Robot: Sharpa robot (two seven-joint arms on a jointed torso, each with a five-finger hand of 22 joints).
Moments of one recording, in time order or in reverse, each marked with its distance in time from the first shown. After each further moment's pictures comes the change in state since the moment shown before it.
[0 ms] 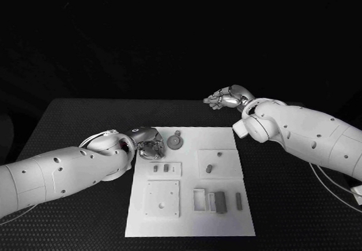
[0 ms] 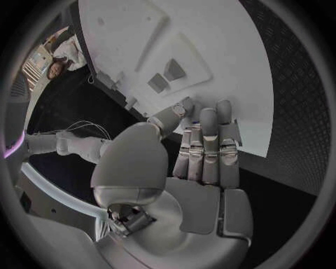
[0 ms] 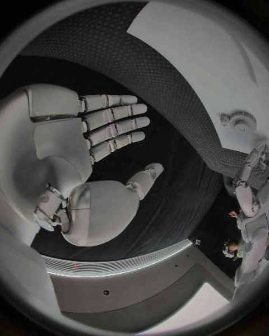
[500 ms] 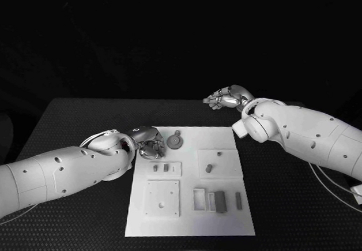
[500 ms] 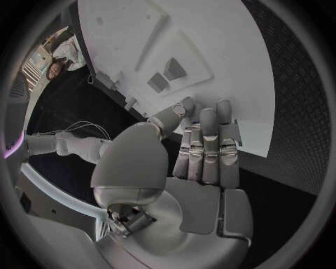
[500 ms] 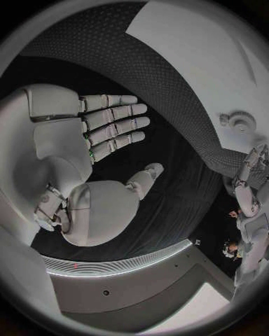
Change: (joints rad) left arm 0.001 0.007 -0.003 -0.002 -0.001 -0.003 -0.005; left_hand 0.000 0.000 0.001 -0.001 0.000 0.000 0.000 -0.003 0.002 0.000 0.000 -0.004 0.000 0.002 0.001 0.000 0.005 0.000 0.003 -0.003 0.000 0.000; right arm -0.002 0.002 0.000 -0.002 0.000 0.001 0.000; right_hand 0.000 0.000 0.000 0.000 0.000 0.000 0.000 0.000 -0.001 0.000 0.000 0.000 0.000 0.000 0.000 0.000 0.000 0.000 0.000 0.000 -0.004 0.001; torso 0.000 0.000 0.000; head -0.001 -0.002
